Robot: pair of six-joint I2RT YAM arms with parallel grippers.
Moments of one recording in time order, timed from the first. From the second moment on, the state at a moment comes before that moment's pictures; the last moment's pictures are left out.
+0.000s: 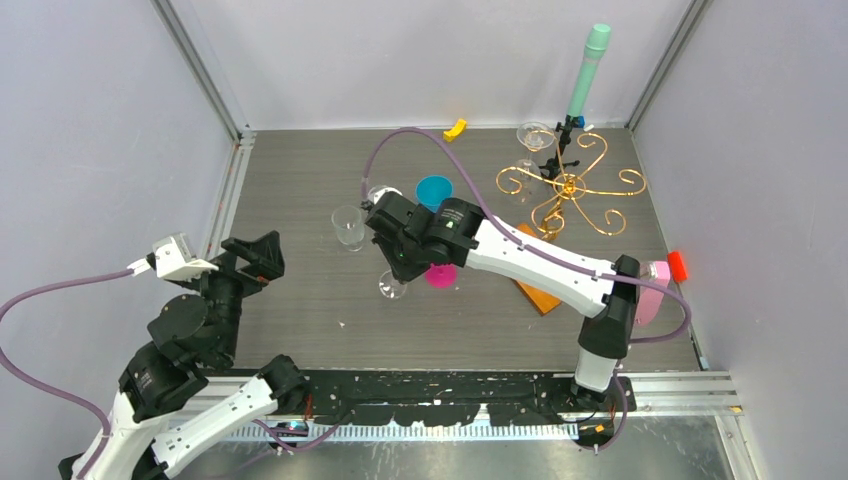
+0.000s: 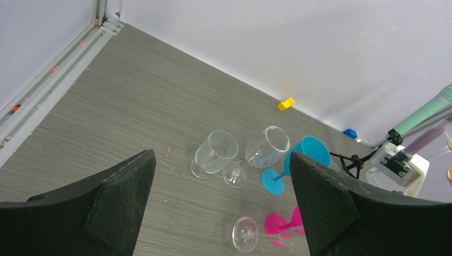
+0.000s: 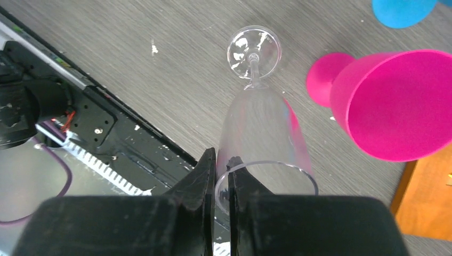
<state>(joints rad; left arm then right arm) -0.87 0.33 0.98 -0.68 -0.96 -0.52 1.13 1.76 1.84 -1.06 0.15 0.46</state>
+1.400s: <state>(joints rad) -0.87 0.37 0.98 -0.67 -0.94 -0.47 1.05 2.02 2.21 -1.17 0.23 0.41</state>
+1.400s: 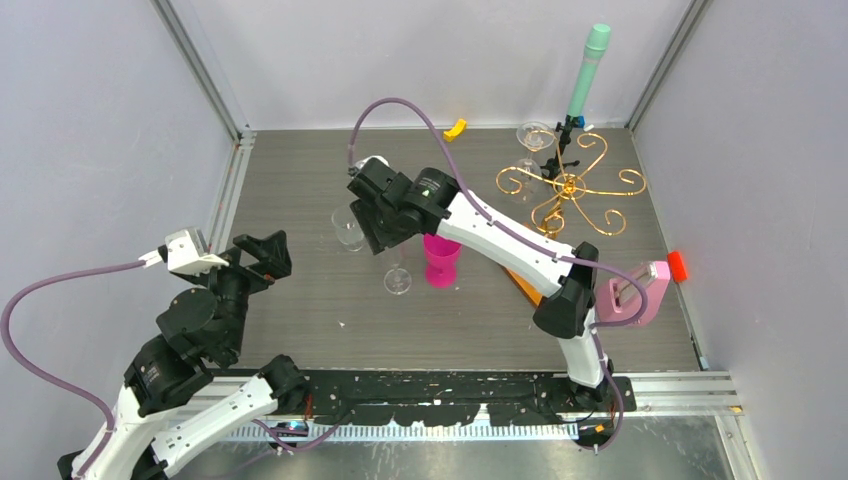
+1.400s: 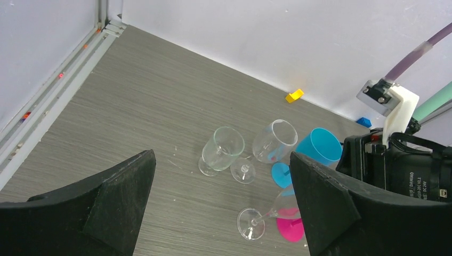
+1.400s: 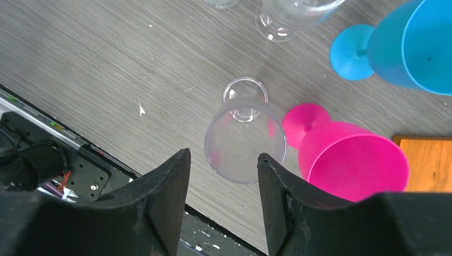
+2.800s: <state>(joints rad) -0.87 0.41 0.98 -0.66 -0.91 -0.47 0.21 1.45 1.93 -0.91 0.16 0.60</state>
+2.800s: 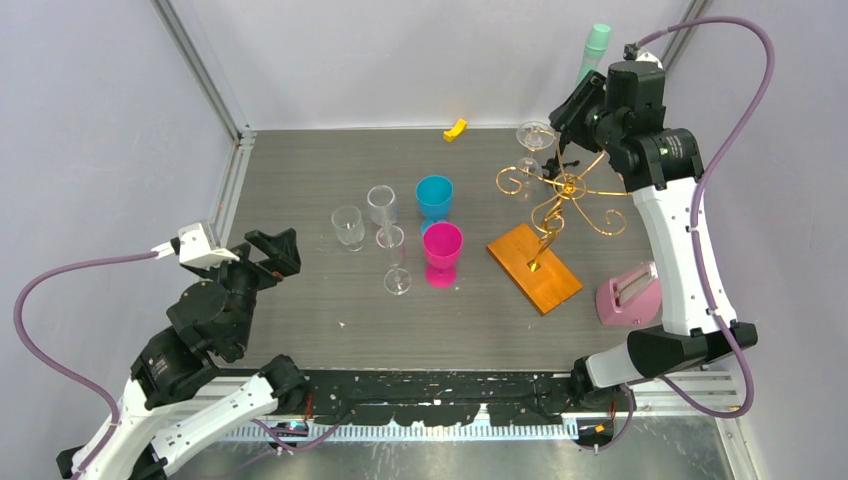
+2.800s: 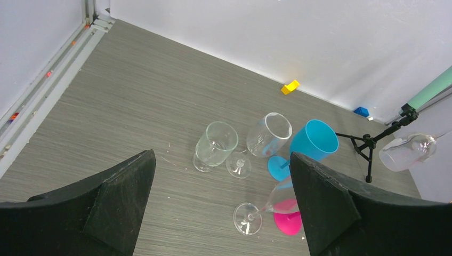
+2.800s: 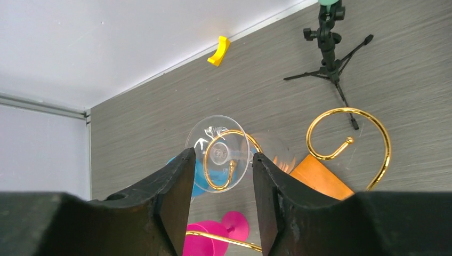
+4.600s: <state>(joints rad) -0.87 0.38 0.98 -0.66 -0.91 -0.47 0.18 1.33 1.52 -0.53 0.06 0.83</state>
